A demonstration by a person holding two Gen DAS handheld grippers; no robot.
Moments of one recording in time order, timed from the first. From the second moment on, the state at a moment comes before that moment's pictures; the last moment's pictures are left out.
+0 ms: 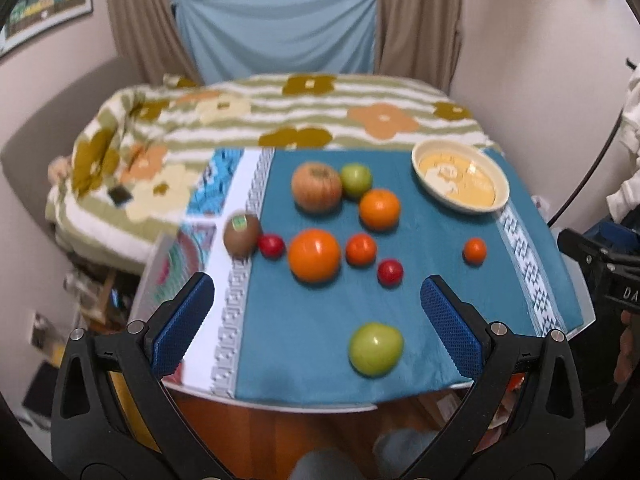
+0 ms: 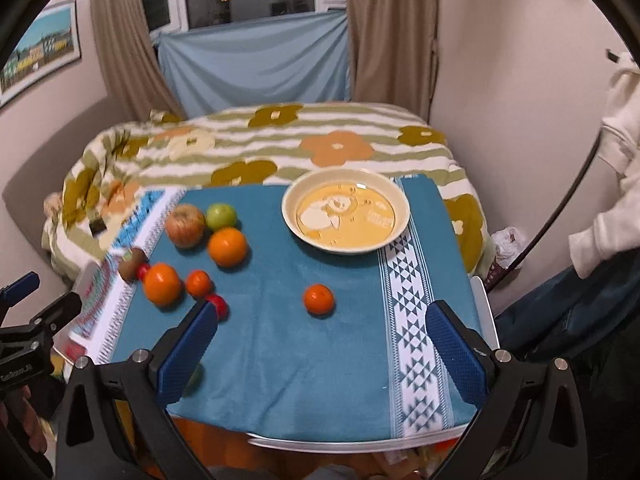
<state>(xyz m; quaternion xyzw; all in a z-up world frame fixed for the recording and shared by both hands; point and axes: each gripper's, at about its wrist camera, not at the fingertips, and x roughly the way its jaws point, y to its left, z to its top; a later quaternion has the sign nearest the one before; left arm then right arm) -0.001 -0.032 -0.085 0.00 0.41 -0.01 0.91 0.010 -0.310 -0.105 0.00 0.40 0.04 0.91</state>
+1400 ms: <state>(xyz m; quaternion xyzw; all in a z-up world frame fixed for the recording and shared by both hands) 0.008 -0.093 -0.214 -0.06 0.50 0.09 0.86 0.117 -0.314 -0.238 -0.09 0.52 0.24 0.81</state>
